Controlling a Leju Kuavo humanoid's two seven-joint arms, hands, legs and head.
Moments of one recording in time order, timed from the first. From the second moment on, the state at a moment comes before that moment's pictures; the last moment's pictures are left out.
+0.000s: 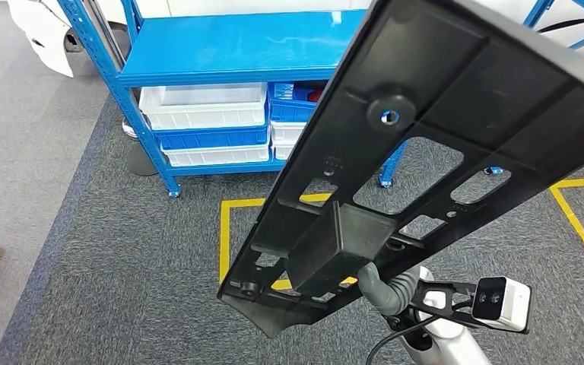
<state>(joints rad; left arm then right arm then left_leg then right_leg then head) -0.09 -0.01 1.29 -0.23 -0.84 -0.01 -0.23 -0.23 -0.14 0.47 -1.85 -0.36 0.38 -0.70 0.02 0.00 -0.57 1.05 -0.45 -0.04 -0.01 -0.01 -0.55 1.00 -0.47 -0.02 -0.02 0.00</state>
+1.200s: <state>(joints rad) -0.07 -0.02 1.30 -0.23 -0.87 -0.01 -0.20 -0.04 -0.08 0.31 -2.09 -0.10 0.45 -0.70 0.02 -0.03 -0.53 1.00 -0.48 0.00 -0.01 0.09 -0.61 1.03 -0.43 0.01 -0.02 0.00</state>
